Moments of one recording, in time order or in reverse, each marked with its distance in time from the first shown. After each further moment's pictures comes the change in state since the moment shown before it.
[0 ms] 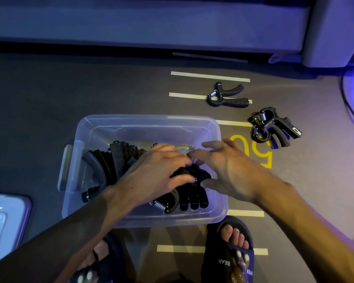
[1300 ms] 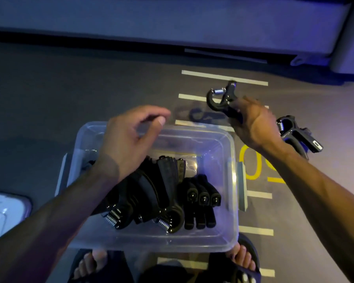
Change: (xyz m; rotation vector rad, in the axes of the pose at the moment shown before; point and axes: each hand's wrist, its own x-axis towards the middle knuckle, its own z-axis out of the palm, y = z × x) left_hand 0.026 -0.044 -0.056 -0.370 0.448 -0.393; right_hand 0.103 0.120 -0.003 0.080 0.530 0.236
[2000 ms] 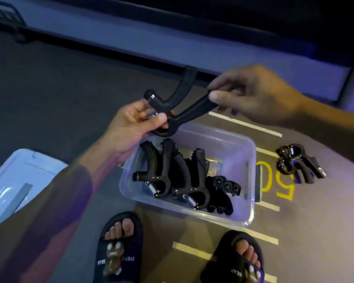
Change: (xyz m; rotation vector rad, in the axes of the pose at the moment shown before) left_hand -0.061 0.002 -0.097 -0.874 0.042 -0.331; right_hand -0.015 -0.195 -0.137 0.421 -0.245 -0.345
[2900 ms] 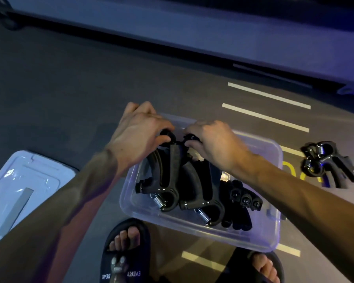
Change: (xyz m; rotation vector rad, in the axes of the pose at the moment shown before) left_hand 0.050 -0.035 -0.028 1.538 -0.118 0.397; right_hand 0.036 0.077 0.140 -0.459 -0.135 -0.153
